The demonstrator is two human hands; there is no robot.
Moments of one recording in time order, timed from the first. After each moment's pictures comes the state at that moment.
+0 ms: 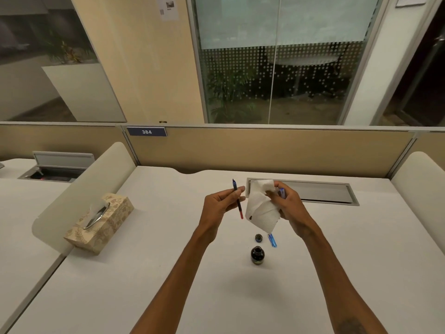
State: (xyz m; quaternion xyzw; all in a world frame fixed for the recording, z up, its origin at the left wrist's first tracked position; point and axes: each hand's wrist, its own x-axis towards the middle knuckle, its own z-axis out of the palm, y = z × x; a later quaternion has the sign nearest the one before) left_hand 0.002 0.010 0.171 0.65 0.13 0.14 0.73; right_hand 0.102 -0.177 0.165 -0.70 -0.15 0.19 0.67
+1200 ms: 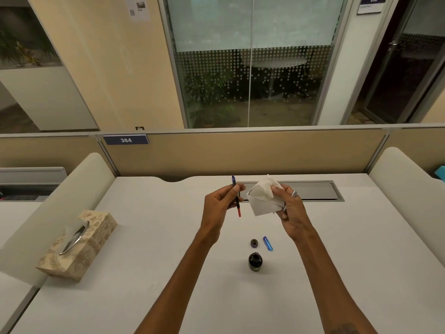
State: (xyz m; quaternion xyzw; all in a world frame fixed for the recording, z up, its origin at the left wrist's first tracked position) left_hand 0.029 0.018 0.179 0.65 0.10 0.14 0.74; right_hand 0.108 -0.162 0.161 -0.54 0.02 0.14 0.83
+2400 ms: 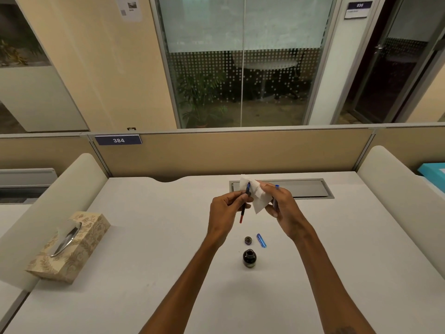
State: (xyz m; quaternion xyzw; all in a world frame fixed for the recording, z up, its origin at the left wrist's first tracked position) left_hand 0.025 -0.010 0.168 0.71 0.09 0.14 0.69; right_hand 0.085 -0.166 0.184 -0.66 -0.10 0.16 0.72
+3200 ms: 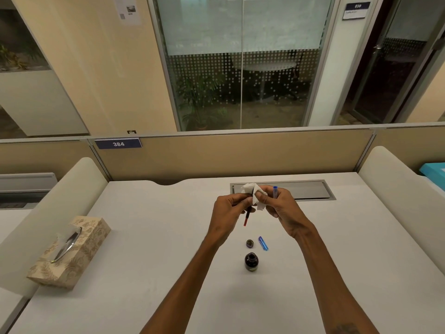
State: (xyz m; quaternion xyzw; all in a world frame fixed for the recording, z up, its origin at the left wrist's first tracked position) left_hand 0.034 -0.006 0.173 0.74 0.05 0.10 0.66; right_hand 0.093 -0.165 0.188 -0.67 -0.17 0.17 0.70
